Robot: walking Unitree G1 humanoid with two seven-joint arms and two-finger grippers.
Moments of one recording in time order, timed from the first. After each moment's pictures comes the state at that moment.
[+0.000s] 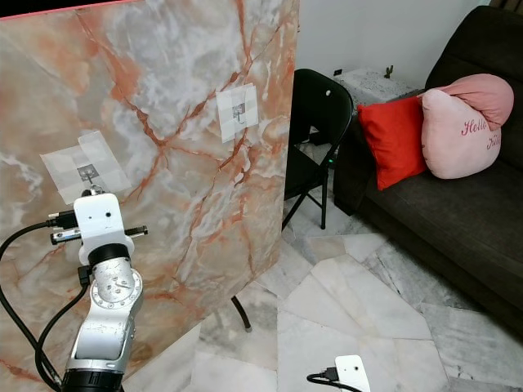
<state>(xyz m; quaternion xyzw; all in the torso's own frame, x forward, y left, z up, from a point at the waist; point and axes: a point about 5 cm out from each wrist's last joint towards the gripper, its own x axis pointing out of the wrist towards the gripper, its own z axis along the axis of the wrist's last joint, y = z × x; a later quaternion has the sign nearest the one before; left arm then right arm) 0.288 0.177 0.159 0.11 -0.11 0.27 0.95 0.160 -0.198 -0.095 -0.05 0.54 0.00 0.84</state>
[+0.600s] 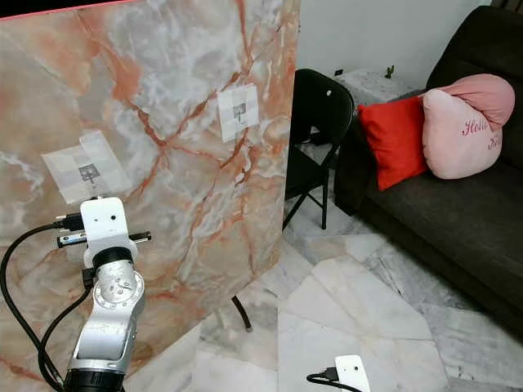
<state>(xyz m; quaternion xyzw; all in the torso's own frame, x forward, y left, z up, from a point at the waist) 0.290 0.175 0.150 0.10 -0.08 0.26 0.96 0.160 -0.198 -0.095 -0.05 0.54 0.00 0.84</state>
